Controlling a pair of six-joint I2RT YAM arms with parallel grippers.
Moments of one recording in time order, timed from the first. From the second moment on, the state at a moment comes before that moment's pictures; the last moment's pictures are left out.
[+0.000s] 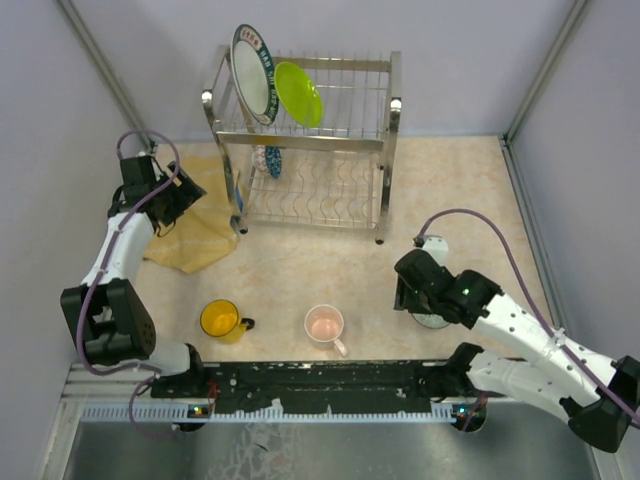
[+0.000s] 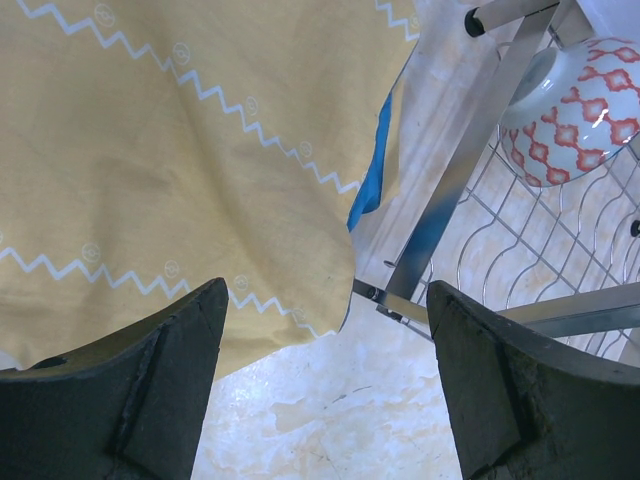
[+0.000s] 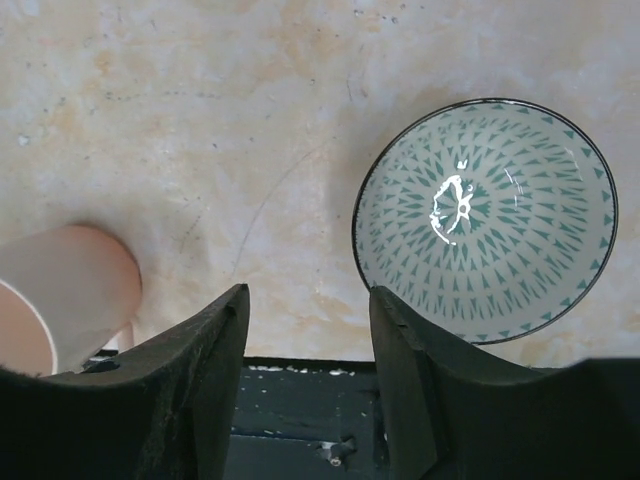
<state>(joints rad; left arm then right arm) 0.16 1.45 1.13 -0.36 0.12 -0.54 0.83 0.84 0.77 -0.96 0.35 0.82</state>
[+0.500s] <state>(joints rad) 0.16 1.50 1.13 -0.36 0.12 -0.53 0.83 1.07 0.77 -1.00 0.39 0.82</state>
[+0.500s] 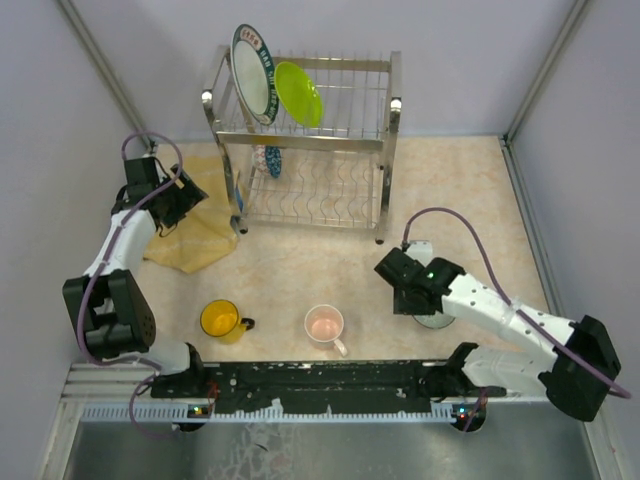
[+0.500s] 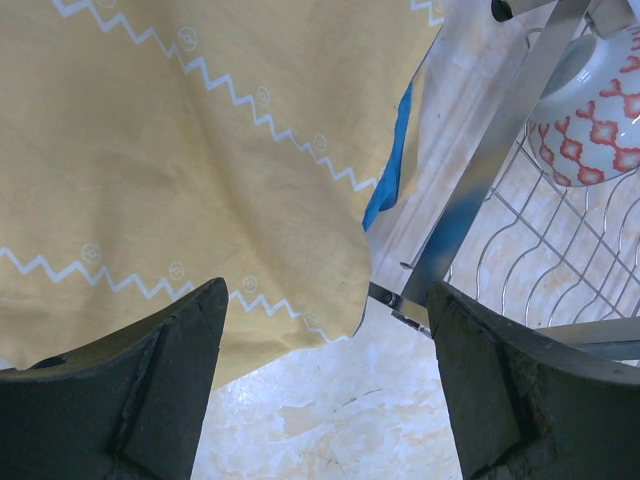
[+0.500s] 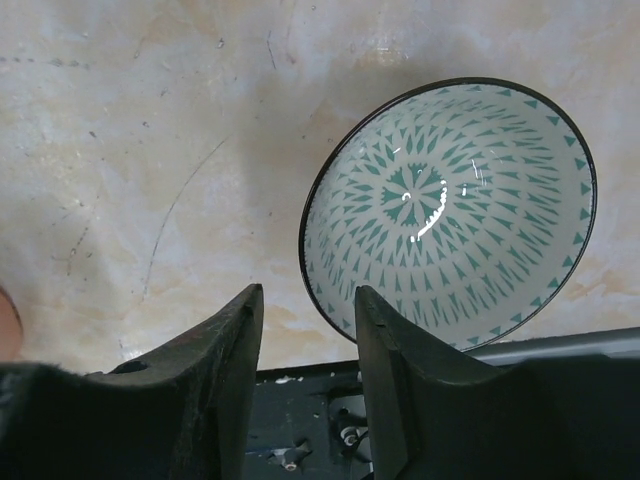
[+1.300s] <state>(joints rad) 0.16 1.60 1.19 -0.34 0.12 -0.53 0.81 1.33 0.77 -0.94 0.45 0.74</state>
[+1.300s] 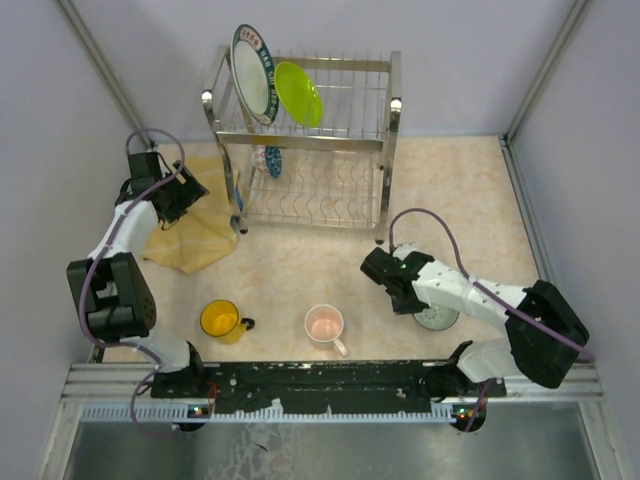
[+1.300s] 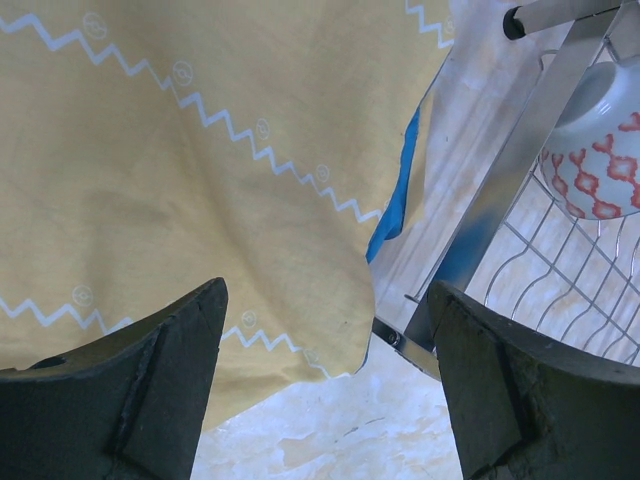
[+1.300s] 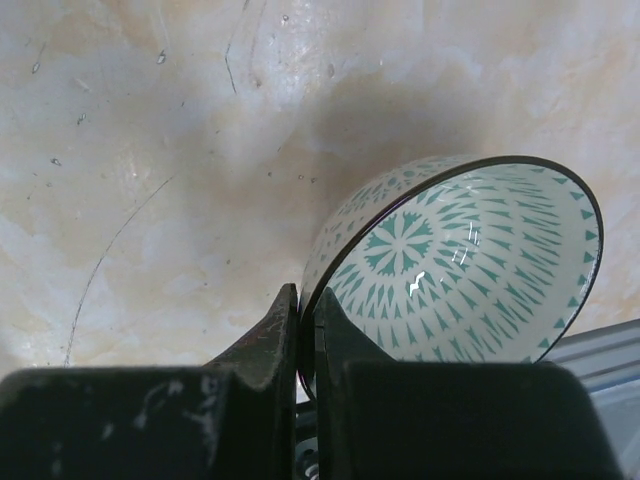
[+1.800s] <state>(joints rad) 0.16 1.62 1.22 -0.34 0.12 -0.52 0.81 1.33 1.10 -0.92 0.27 0.62</state>
